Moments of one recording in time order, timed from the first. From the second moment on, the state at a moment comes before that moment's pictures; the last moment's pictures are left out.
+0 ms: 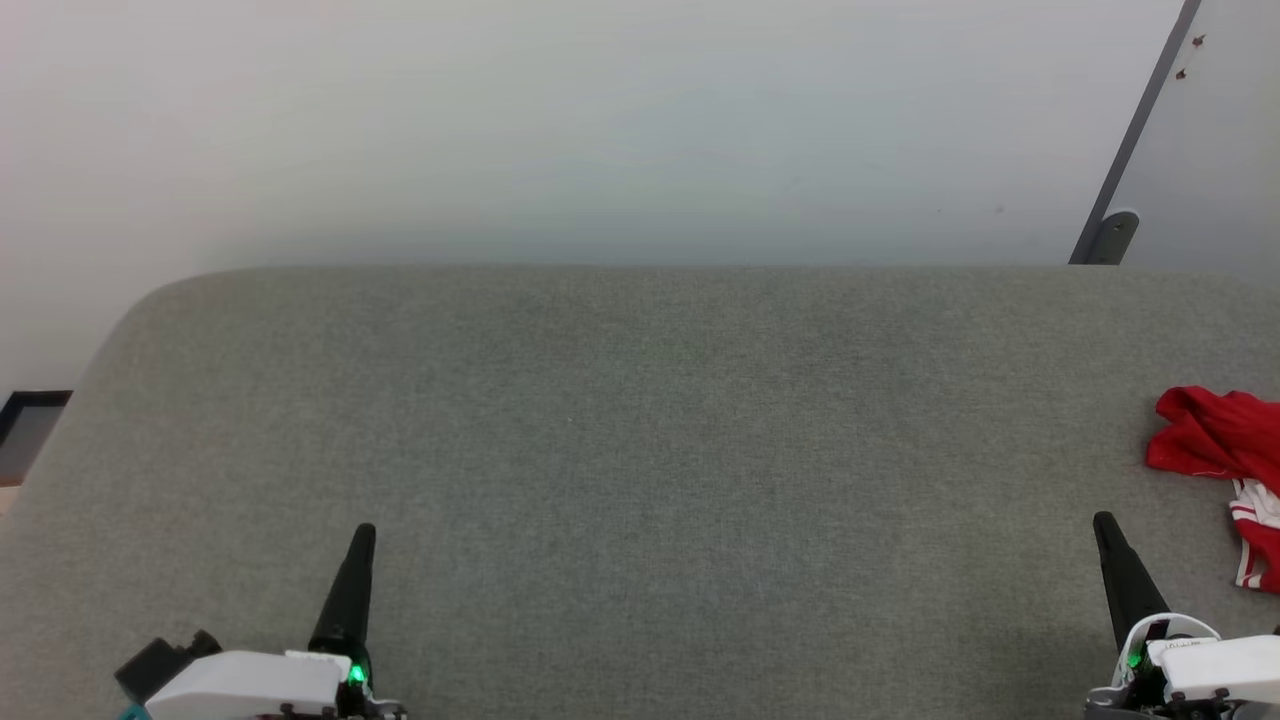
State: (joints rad) left arm -0.05 0.08 0.08 0.22 -1.43 -0.13 0.05; right arm -0.05 -0.07 -0.12 0.21 1.43 0.13 0.08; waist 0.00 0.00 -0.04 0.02
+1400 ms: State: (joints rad) left arm -0.10 0.06 0.11 0.25 -1.62 -0.13 0.11; right arm -0.11 -0.05 -0.12 0.25 1.61 0.13 0.11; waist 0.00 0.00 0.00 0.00
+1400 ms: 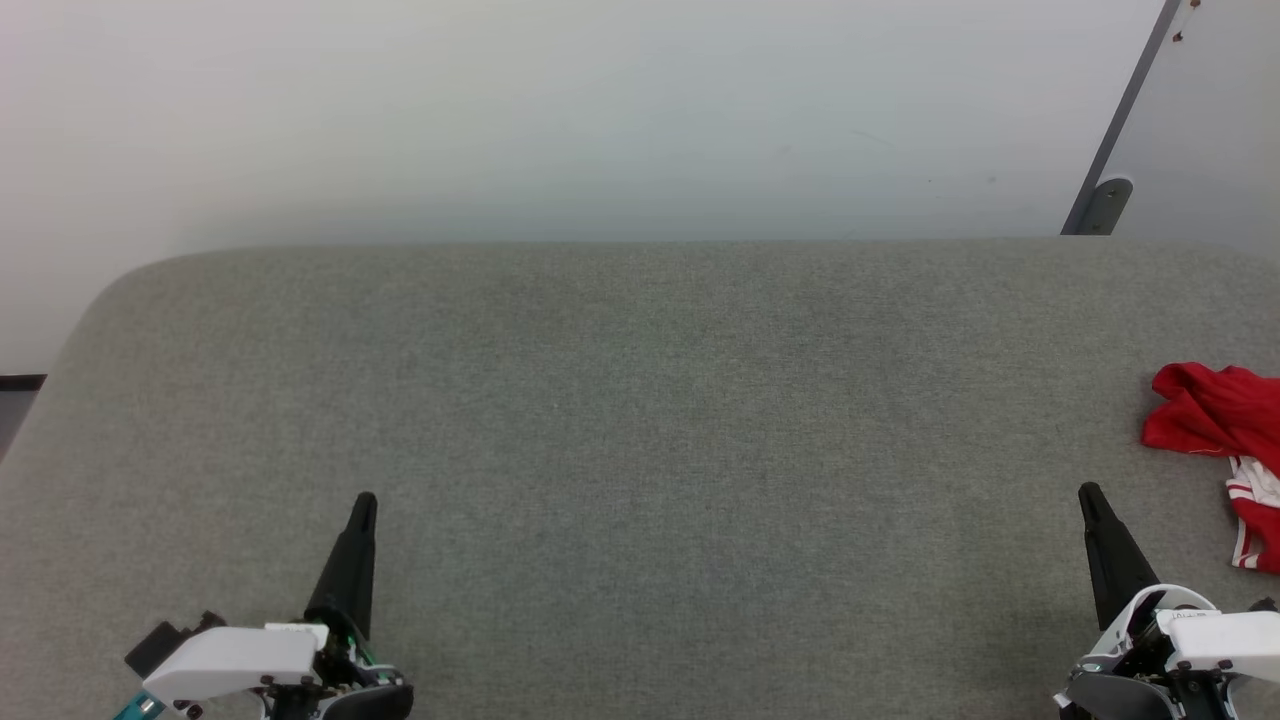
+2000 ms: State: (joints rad) left arm -0.11 0.06 0.11 0.25 -1.62 -0.13 0.11; right arm -0.11 -0.05 -0.12 0.25 1.61 0.13 0.11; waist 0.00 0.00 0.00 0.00
